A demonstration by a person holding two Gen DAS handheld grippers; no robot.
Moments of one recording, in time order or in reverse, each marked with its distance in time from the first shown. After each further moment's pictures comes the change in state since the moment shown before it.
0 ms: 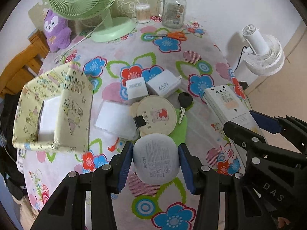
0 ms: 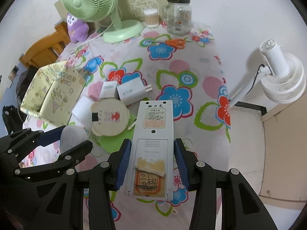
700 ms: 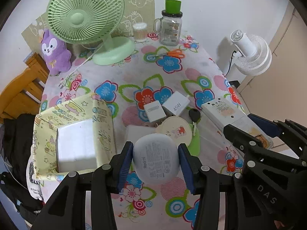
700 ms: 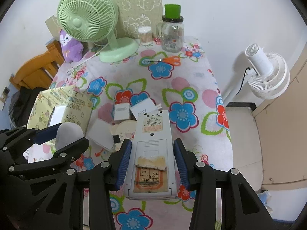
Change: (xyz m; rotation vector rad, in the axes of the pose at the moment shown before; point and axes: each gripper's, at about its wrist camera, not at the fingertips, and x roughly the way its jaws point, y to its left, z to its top) left arm -0.043 0.049 0.023 0.123 -0.066 -0.041; right arm -0.035 0.056 0.019 0.107 -0.083 -0.092
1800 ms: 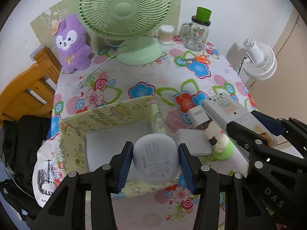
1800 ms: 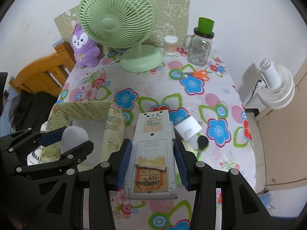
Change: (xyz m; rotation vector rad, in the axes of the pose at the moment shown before) left arm -0.002 0.117 0.006 0.003 0.004 -0.029; right arm 0.010 0.114 0.038 0.002 -0.020 -0.018
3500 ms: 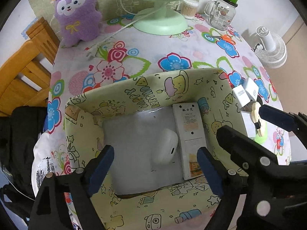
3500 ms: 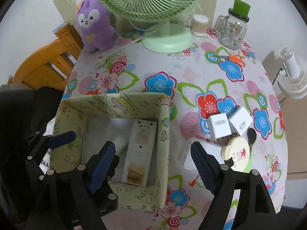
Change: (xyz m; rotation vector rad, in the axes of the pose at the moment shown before) left arm 0.067 0.085 -0.013 0.015 0.139 -0.039; right arm 0.074 0.084 0.012 0.054 0.124 0.050
